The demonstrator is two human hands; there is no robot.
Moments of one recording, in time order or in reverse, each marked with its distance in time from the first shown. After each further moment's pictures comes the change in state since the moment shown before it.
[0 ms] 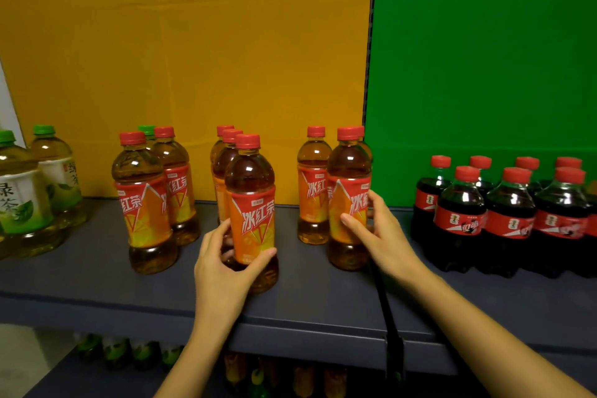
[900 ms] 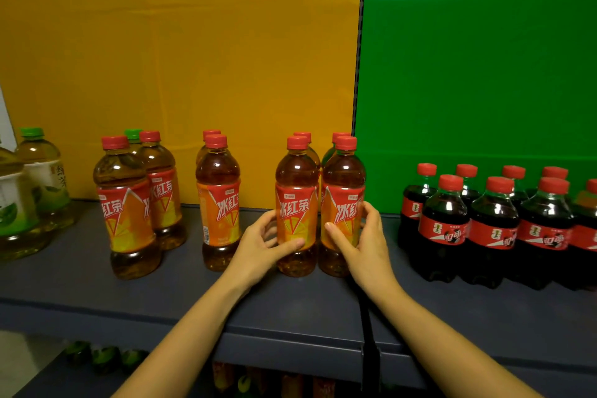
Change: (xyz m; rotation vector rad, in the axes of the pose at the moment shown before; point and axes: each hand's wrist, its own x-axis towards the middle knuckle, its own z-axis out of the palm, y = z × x) left_hand 0.040 0.011 0.063 -0.308 -0.492 -0.137; right_hand -0.004 0.011 0.010 -0.045 0.233 -0.016
